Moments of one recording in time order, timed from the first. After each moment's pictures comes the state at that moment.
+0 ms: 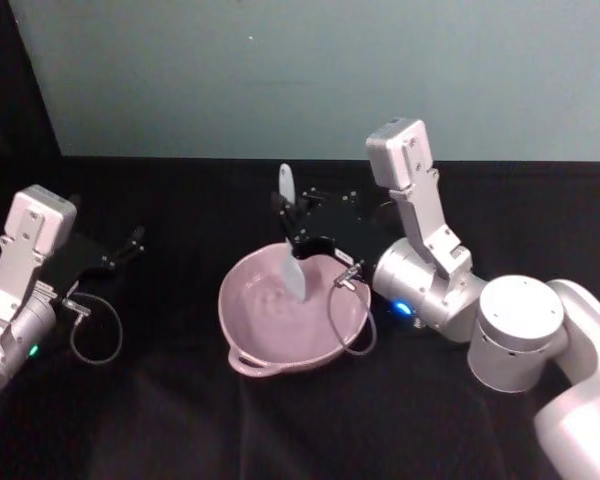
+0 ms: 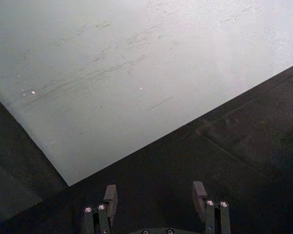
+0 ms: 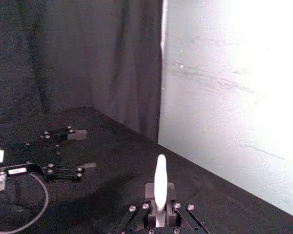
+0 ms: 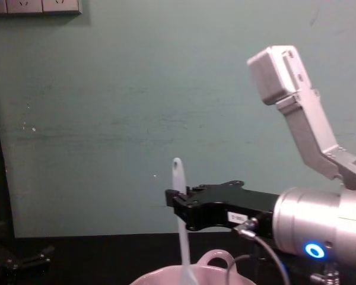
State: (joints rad) left arm -0.20 0.60 0.45 -1.41 -0.25 -0.12 0.03; right arm 0.33 0.22 -0.47 -1.47 0.20 0.10 0.34
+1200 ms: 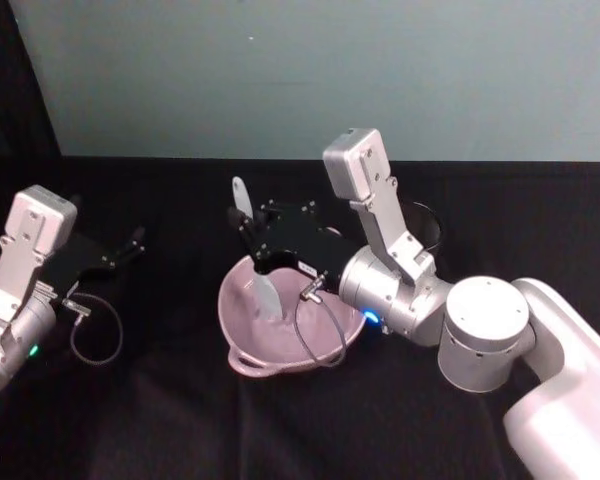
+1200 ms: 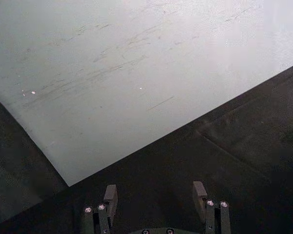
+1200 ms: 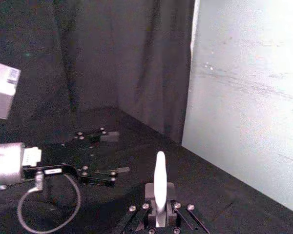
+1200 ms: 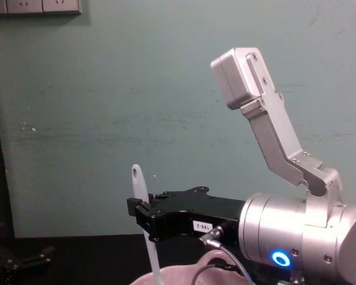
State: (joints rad) left arm -0.20 0.60 0.45 -1.41 -0.25 -0.12 0.03; right arm 0.36 0.19 -0.53 -1.44 0.19 0.09 0.39
